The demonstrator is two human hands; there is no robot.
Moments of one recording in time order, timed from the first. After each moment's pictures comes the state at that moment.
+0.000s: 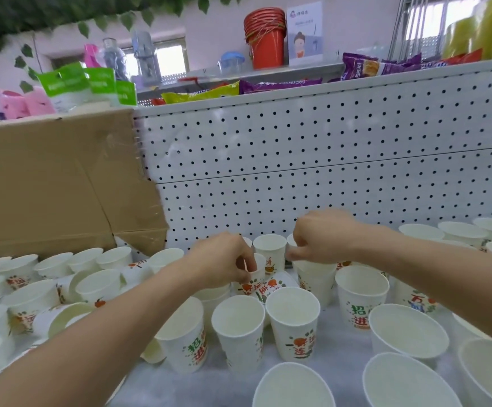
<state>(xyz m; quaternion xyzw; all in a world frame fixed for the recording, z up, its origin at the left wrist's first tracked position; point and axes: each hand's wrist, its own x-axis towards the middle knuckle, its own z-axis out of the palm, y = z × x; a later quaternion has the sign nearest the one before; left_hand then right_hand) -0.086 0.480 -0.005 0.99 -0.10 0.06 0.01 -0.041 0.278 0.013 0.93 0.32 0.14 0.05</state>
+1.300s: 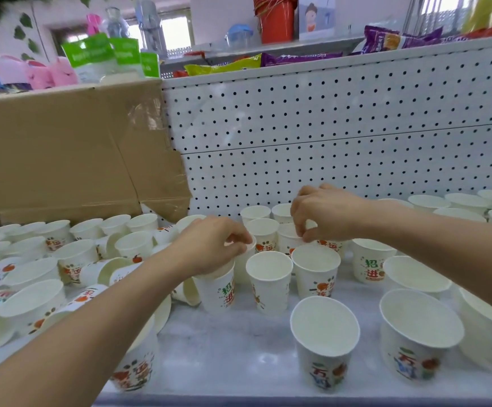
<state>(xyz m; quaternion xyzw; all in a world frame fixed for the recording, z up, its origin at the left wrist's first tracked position) -0.166 0.516 -0.009 0.99 -0.09 0.10 0.09 -0.069 0.298 0.005 0.89 0.42 0.14 0.09</state>
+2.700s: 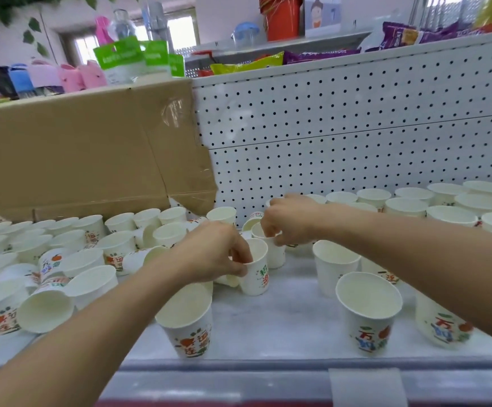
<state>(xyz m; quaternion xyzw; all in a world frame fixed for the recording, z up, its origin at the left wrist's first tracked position) -0.221 0.560 -0.005 0.99 -0.11 0.04 0.02 -0.115 0.400 -0.004 0.89 0.43 0.11 0.10</state>
